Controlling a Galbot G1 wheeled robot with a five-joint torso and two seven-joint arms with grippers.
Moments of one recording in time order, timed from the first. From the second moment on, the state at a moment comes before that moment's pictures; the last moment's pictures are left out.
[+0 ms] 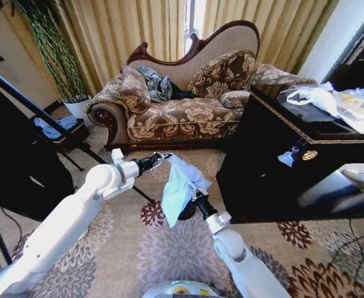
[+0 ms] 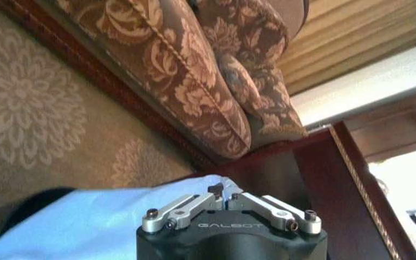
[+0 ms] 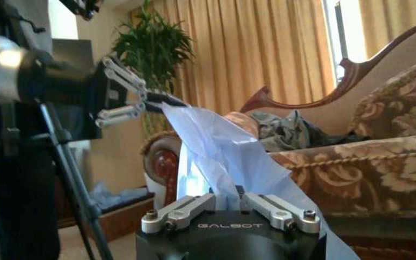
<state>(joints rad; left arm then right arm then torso) 0.69 -0.82 -0.21 -1.99 -2.10 0.41 -0.51 -1.15 1.21 0.05 1.85 0.37 0.18 -0.06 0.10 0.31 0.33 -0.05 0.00</state>
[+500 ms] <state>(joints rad) 0.49 -0.90 -0.09 -1.79 -2.08 0.41 -0.47 -1.01 1.20 0.05 1.81 0.42 0.12 -0.06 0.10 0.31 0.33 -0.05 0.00</state>
